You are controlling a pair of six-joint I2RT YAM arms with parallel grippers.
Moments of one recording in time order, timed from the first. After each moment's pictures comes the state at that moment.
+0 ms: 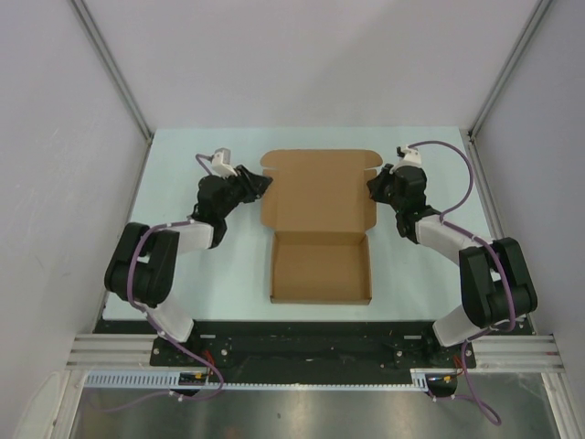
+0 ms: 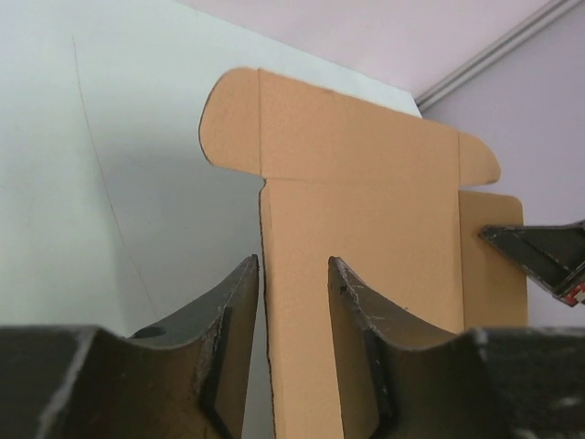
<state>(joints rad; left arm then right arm) -0.25 1.66 0.74 0.82 0.28 -0.66 0.27 1.53 0.83 0.37 0.01 0.46</state>
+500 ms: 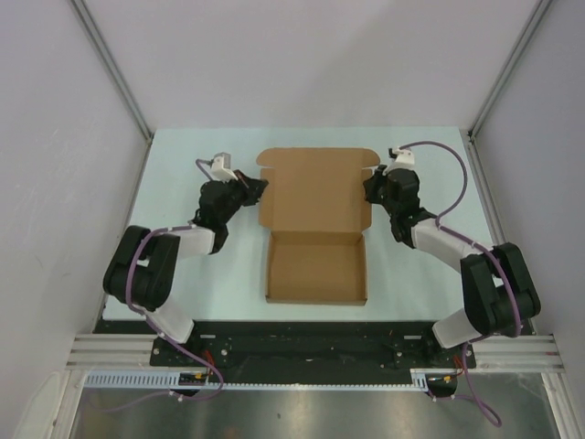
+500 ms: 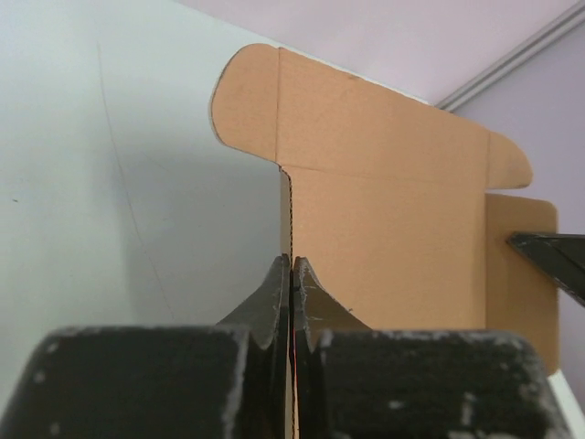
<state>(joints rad) -0.27 1.67 0.71 0.85 0.23 -0.65 0.33 1.51 0.83 0.37 0.08 0.42</state>
